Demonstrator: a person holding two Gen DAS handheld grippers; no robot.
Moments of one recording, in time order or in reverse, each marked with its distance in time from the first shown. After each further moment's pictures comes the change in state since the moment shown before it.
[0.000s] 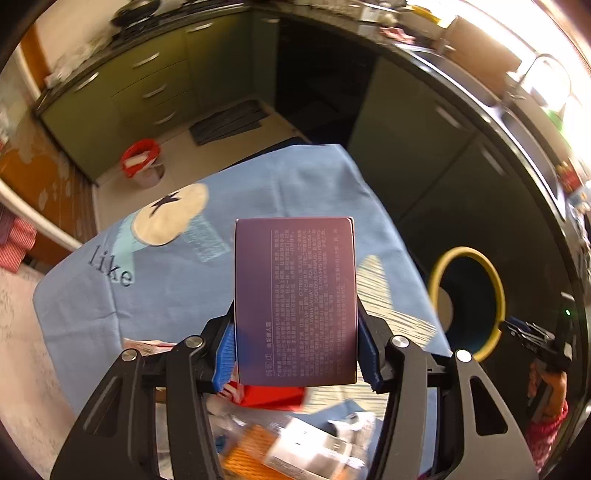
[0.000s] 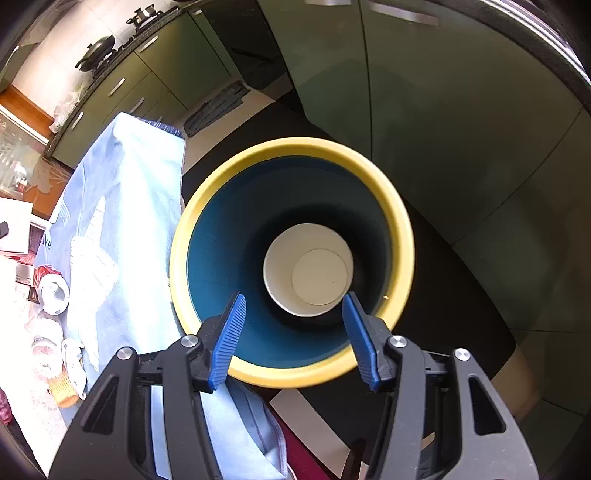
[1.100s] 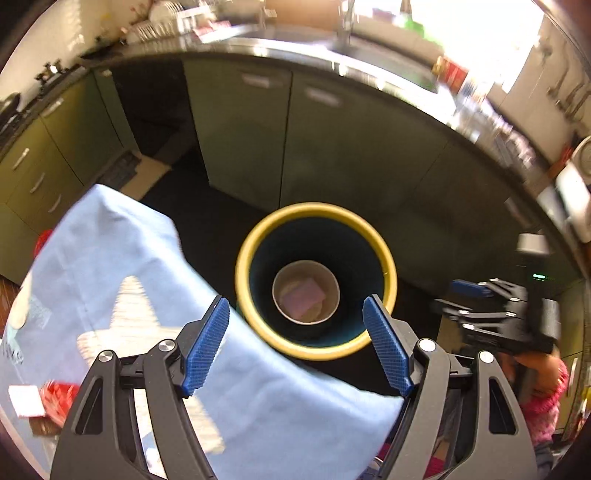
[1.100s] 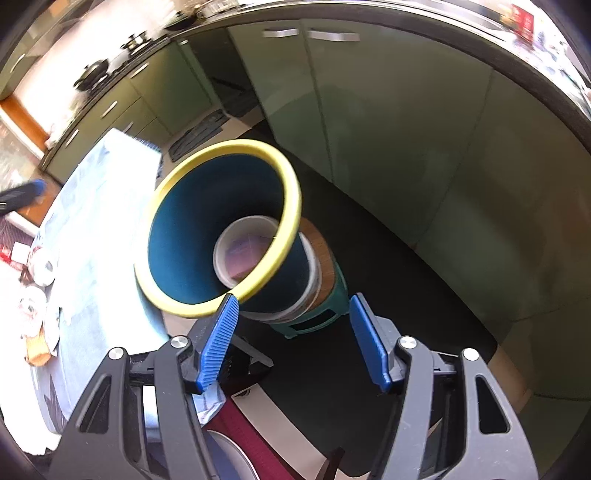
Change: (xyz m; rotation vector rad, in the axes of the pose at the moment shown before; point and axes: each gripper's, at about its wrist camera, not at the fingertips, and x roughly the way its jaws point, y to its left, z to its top) left arm 0.012 -0.239 -0.052 0.384 -0.069 -0.220; right arm -0.045 -0.053 -0.064 -0.022 -0.113 -0.043
